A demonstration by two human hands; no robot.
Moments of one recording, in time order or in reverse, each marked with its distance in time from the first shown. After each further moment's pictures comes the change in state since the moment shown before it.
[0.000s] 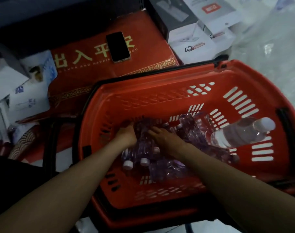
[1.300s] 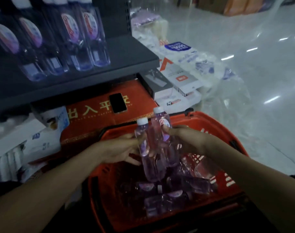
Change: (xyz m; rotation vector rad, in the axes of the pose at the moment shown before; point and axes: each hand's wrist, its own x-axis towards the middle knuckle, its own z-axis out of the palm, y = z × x) left_hand -0.128 0.009 -0.126 -1.001 -0.463 0.580; right_hand -0.108 -0.005 -0.156 1.168 0.251 0.267
